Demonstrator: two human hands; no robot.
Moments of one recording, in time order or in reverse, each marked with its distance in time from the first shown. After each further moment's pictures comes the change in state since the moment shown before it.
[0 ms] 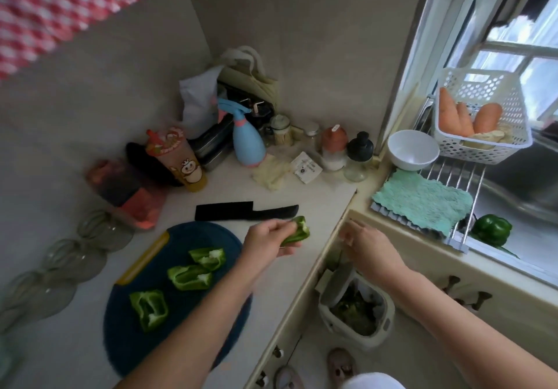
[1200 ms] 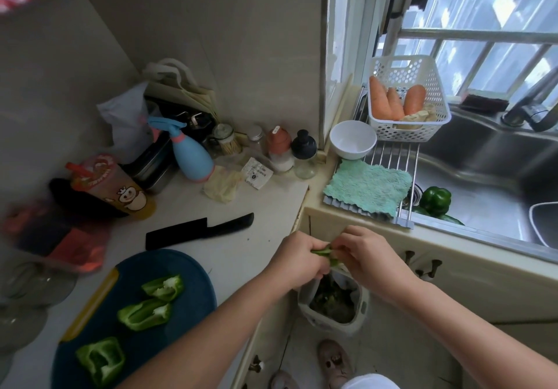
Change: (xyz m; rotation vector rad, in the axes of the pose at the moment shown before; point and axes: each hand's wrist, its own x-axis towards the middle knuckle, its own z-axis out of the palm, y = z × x) left_hand 0.000 0.003 0.106 0.621 -0.434 0.050; right_hand -0.057 0.045 -0.026 0.085 0.222 -0.142
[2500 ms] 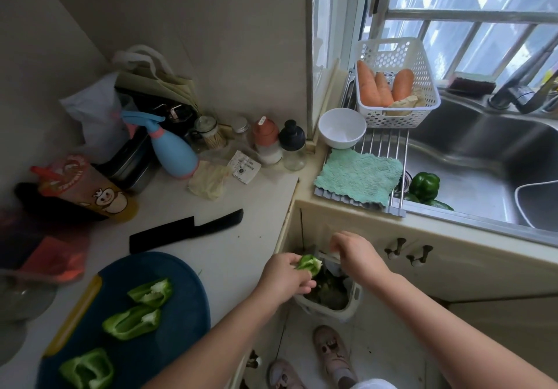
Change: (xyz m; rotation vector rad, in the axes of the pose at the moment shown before) left_hand 0.011 -0.049 0.017 -0.292 0.017 -0.220; right_hand 0.005 0.046 0.063 0.005 -0.224 0.406
